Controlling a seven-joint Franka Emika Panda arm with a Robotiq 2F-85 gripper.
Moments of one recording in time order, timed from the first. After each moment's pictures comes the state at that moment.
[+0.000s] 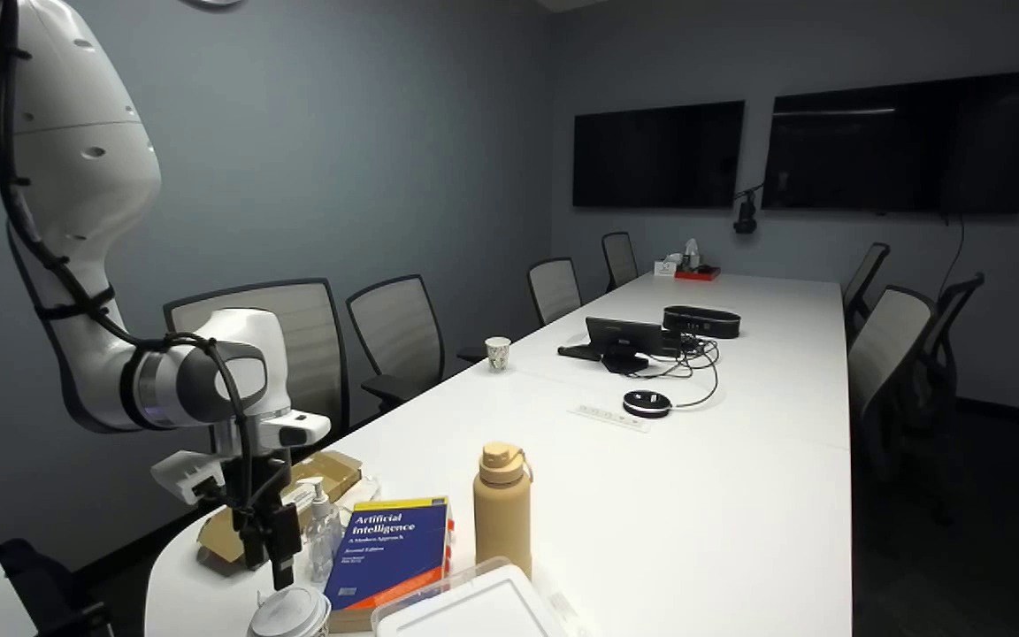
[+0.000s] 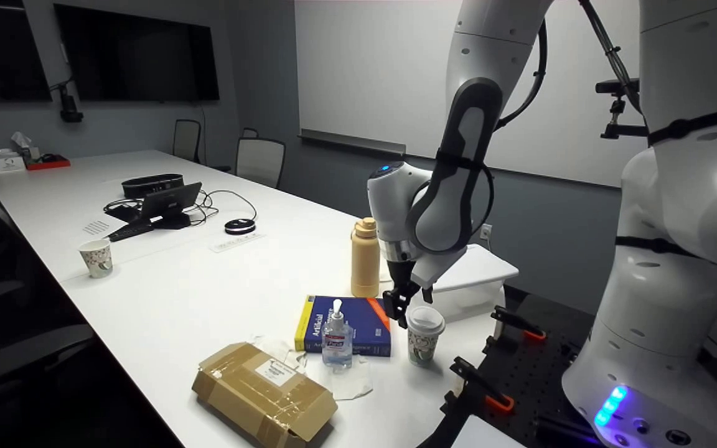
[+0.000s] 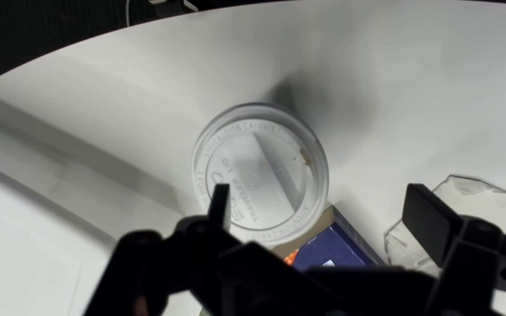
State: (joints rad) arm 0.32 0.26 -0.27 -2.68 -0.37 2.76 0.52
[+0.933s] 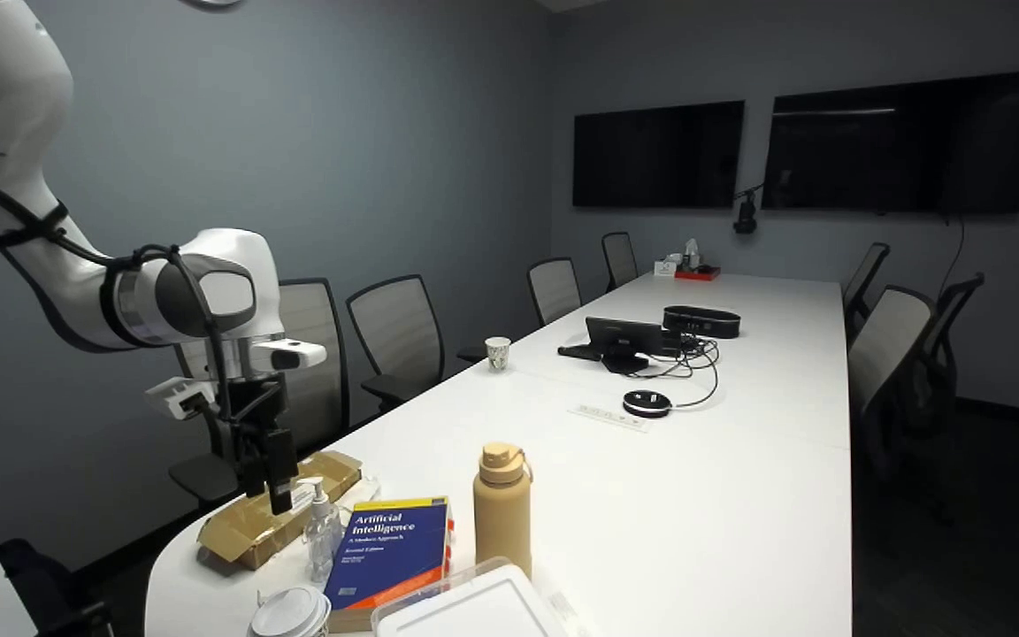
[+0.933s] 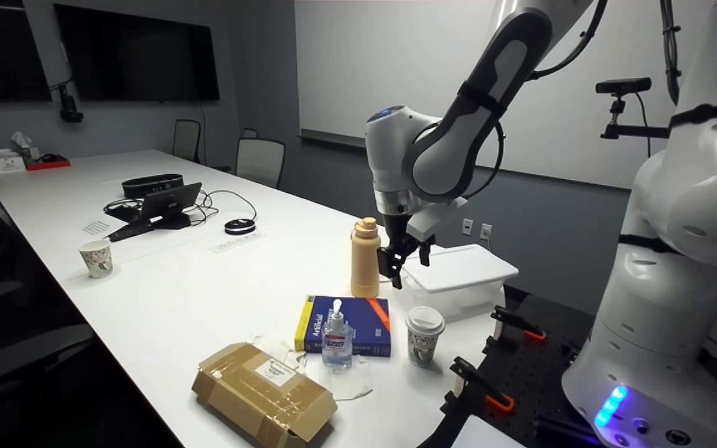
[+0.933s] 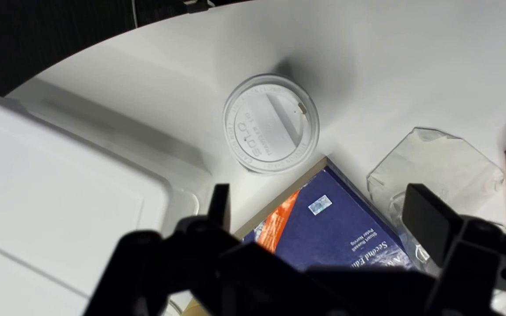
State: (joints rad) arm 0.13 -0.04 -0.05 -2.69 -0.35 2.50 0.51
